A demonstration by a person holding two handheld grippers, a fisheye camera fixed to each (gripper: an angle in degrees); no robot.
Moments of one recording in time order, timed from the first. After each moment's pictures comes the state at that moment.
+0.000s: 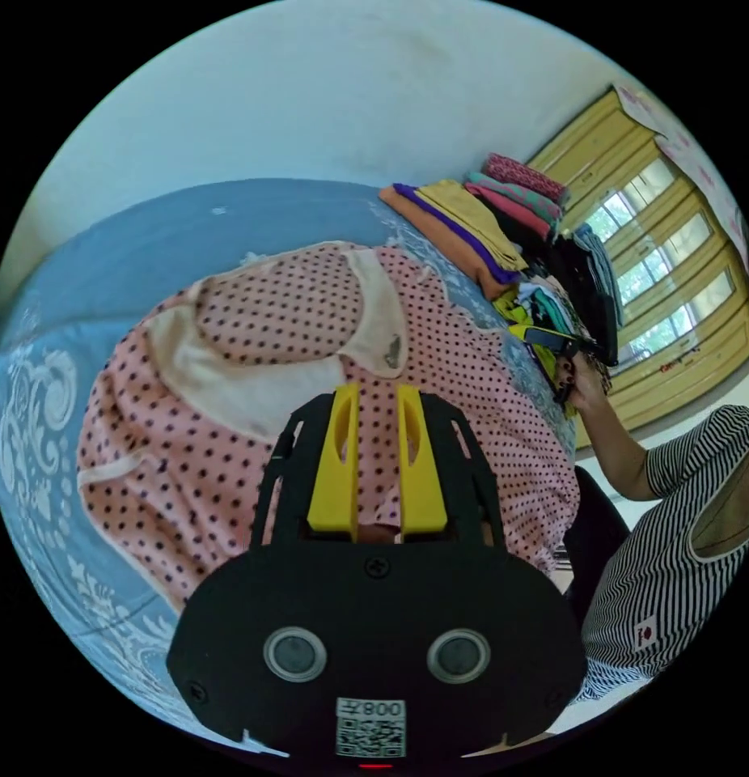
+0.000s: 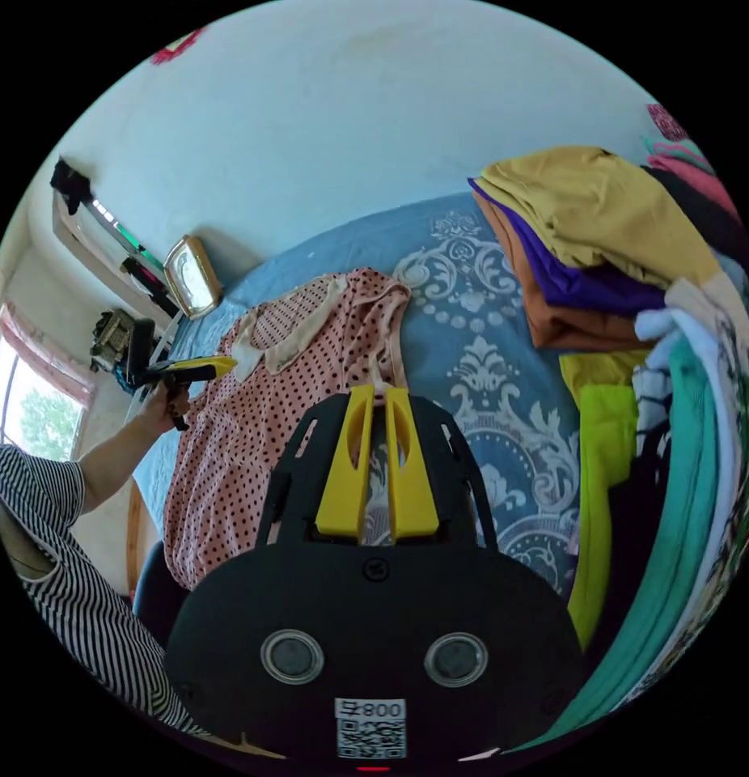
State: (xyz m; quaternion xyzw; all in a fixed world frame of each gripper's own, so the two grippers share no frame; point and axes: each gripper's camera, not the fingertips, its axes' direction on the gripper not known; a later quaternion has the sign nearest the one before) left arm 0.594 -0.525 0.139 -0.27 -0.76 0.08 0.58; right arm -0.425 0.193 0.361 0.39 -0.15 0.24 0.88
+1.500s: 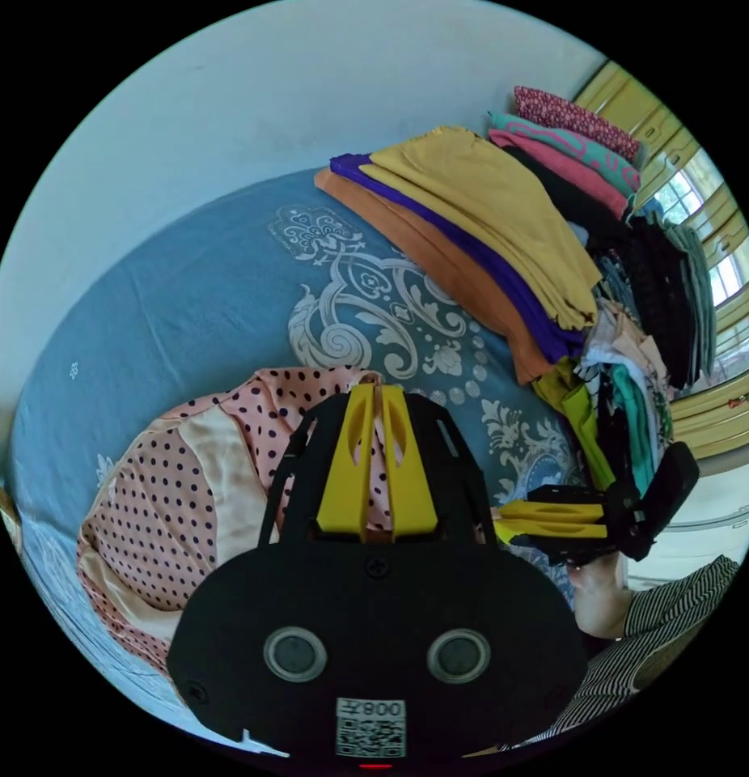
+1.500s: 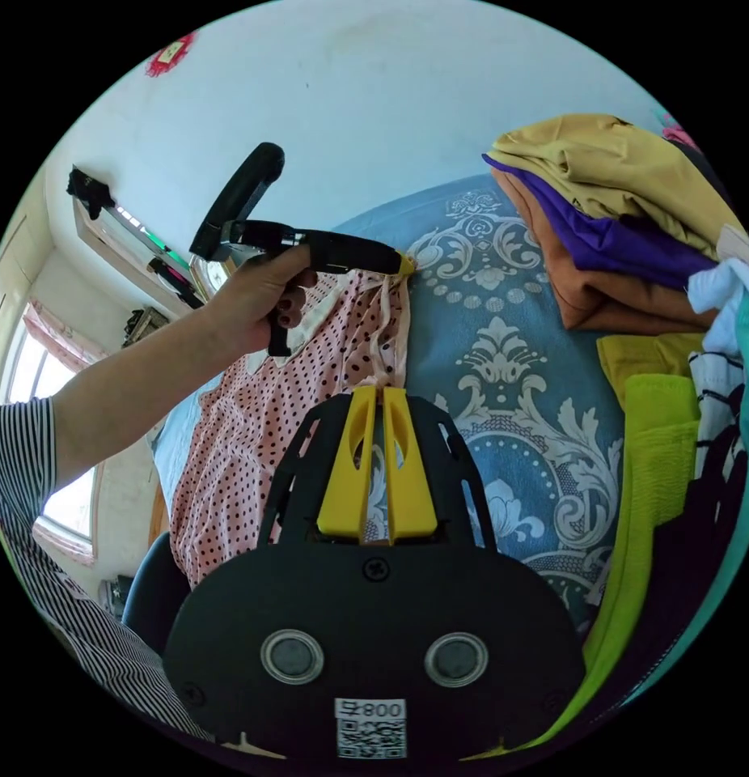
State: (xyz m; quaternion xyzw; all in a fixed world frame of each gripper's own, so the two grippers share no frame) left arm 0.554 -0.816 0.560 -0.30 -0.82 0.05 0.48; right arm -0.427 0.292 0.415 0.41 -0.20 0.20 0.87
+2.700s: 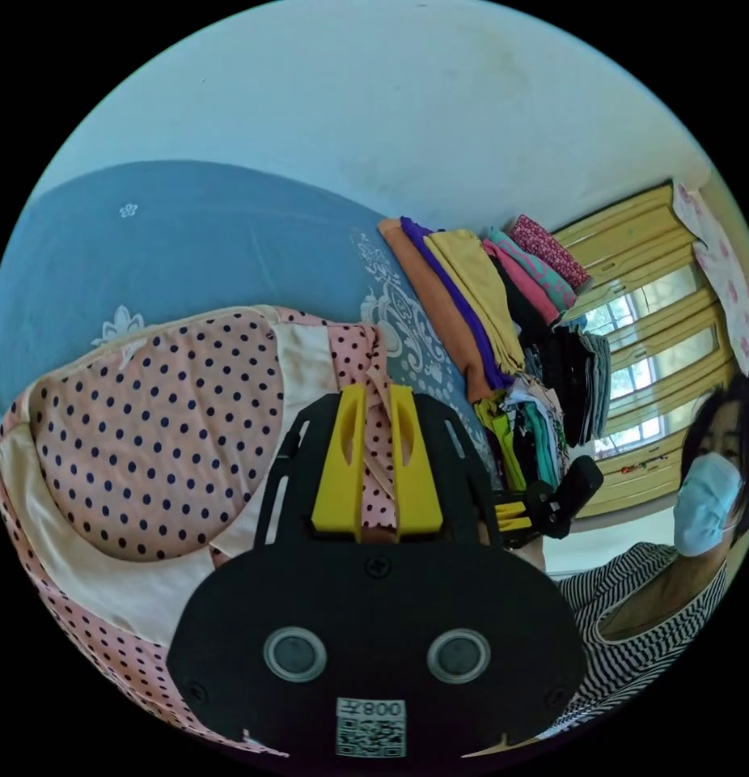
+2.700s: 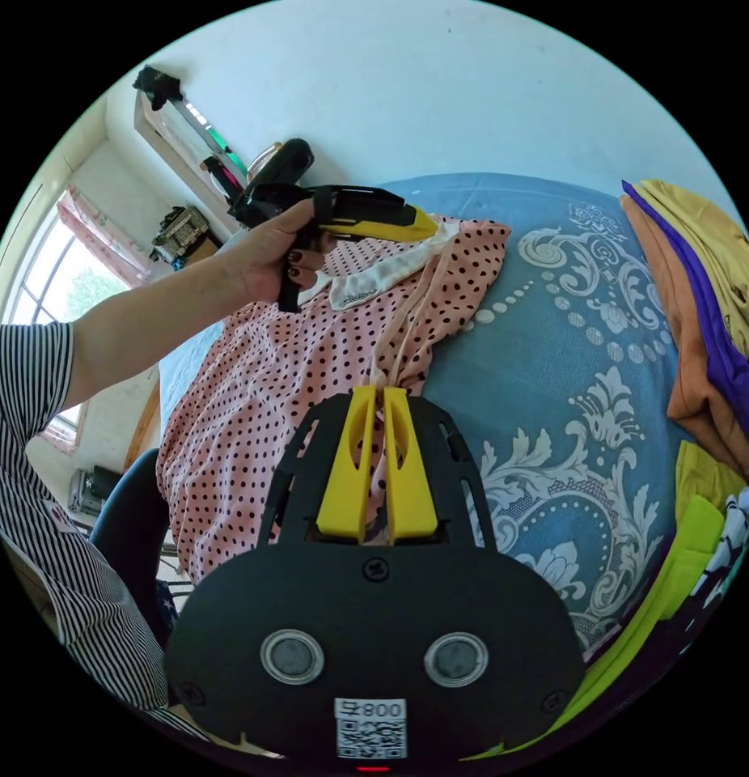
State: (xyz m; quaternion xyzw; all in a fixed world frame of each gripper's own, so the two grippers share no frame) left arm 0.608 -0.785 0.394 -0.16 -0.73 0.03 0.66; right arm -0.462 0.210 0.342 0.34 -0.17 0.03 0.92
